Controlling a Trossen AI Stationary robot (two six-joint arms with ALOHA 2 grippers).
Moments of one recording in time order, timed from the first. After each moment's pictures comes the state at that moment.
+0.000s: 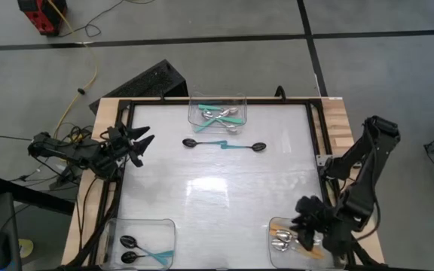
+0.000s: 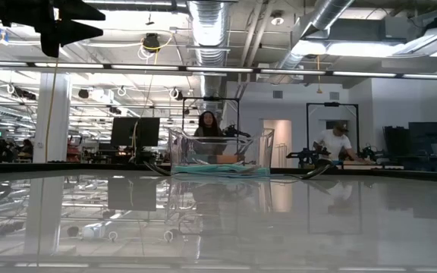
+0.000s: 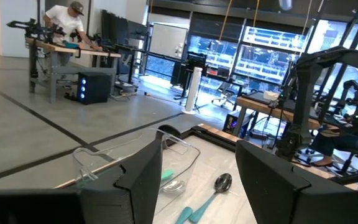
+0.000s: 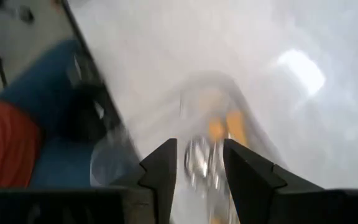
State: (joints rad) left arm -0.28 0.25 0.35 -0.04 -0.84 -0.19; right arm 1.04 1.33 1.10 -0.88 0.49 1.60
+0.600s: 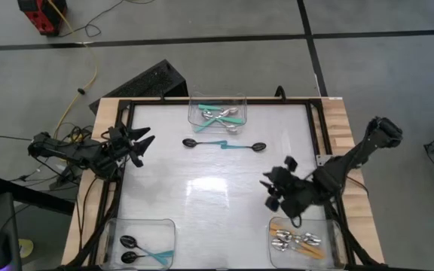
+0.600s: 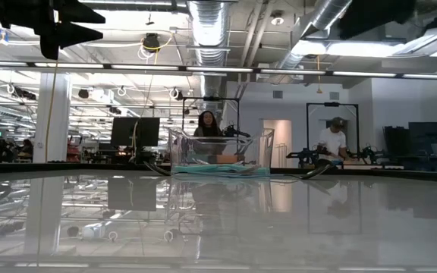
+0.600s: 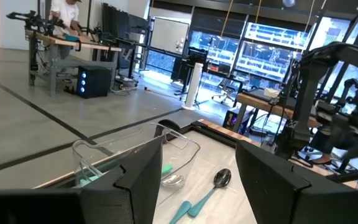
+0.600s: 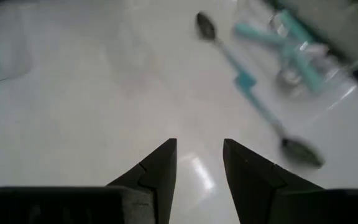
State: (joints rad) left arm -0.28 0.25 0.35 -0.07 -0.84 -0.23; right arm 0.61 1.33 1.10 -0.84 0.79 0.89
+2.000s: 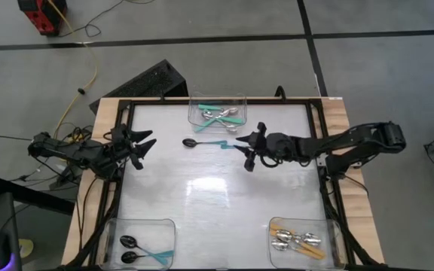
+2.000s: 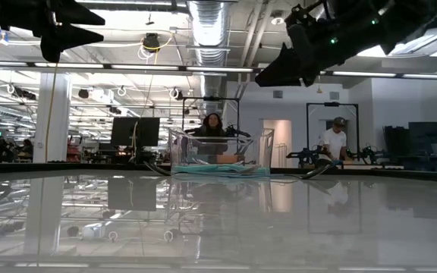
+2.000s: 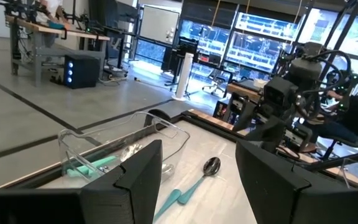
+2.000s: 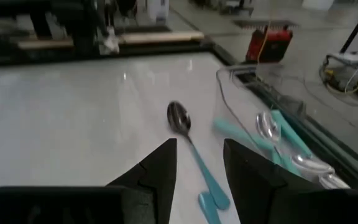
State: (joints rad) left arm -0.28 0.25 0.35 -0.11 -0.79 -0.28; right arm -0.04 1.32 0.64 0.37 0.34 0.03
